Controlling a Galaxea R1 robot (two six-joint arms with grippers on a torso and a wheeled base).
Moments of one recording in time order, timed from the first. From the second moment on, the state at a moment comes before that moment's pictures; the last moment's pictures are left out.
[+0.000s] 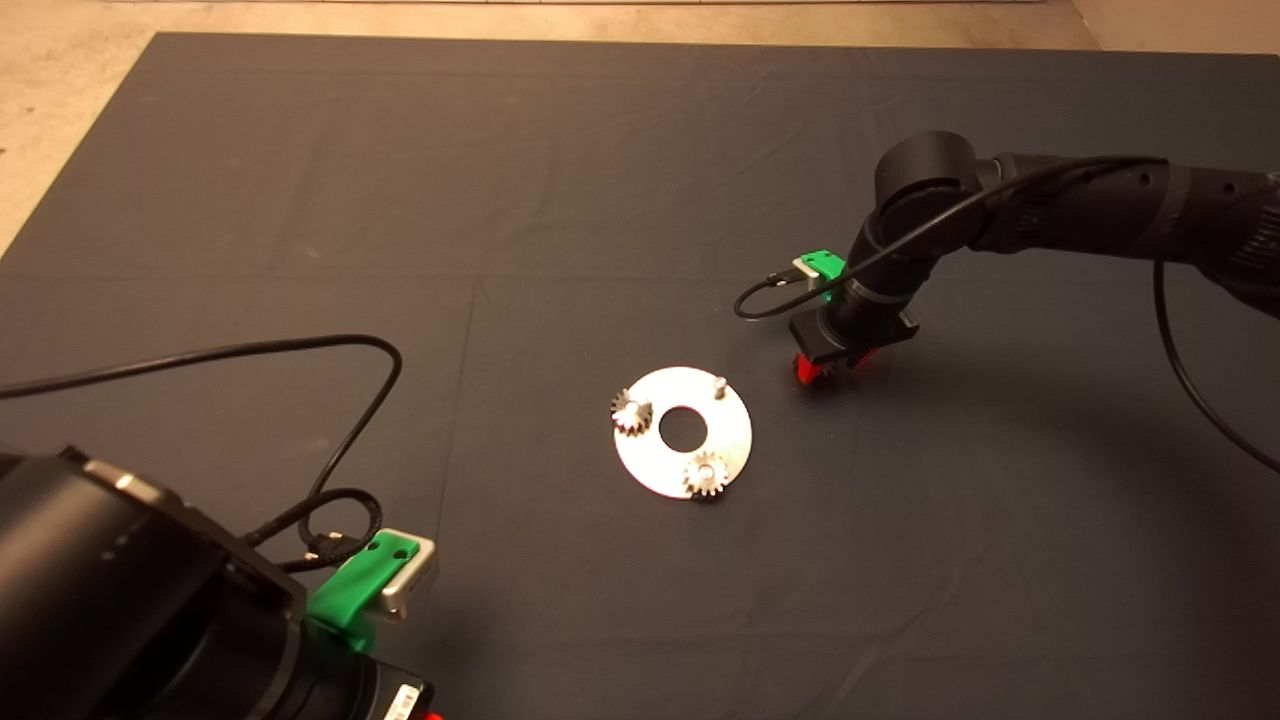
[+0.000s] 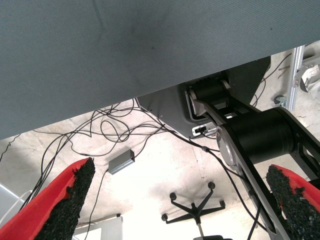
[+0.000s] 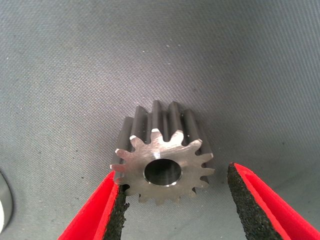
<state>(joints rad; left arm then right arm) -0.29 2.25 -0.29 0.21 1.53 -1.67 0.32 2.61 -1.33 -0.29 -1.52 1.05</state>
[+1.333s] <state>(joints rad) -0.29 2.25 -0.29 0.21 1.53 -1.67 0.32 2.68 -1.37 -0.33 -1.53 0.79</state>
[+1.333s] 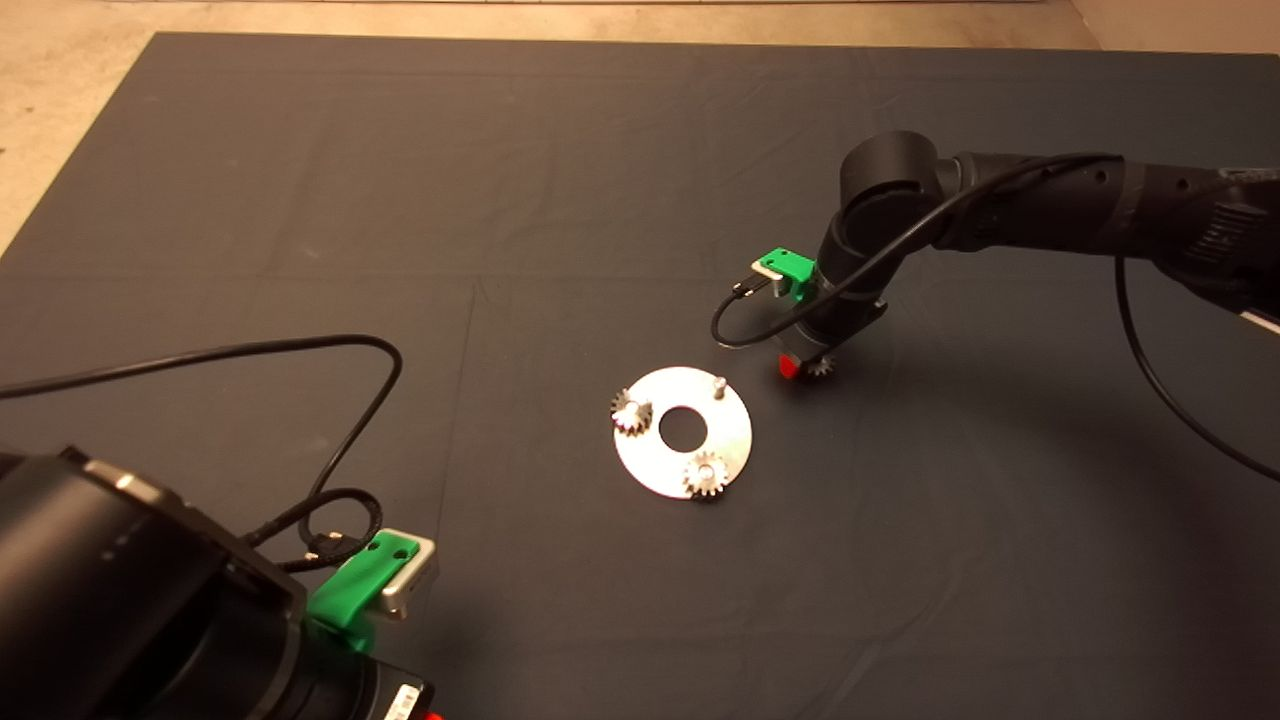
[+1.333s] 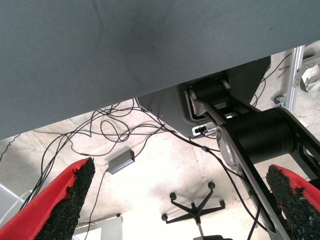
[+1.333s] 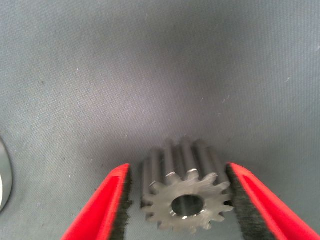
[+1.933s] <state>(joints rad) -0.29 2.25 -0.29 0.21 1.53 -1.67 0.32 2.68 -1.39 -0.34 -1.53 0.79</state>
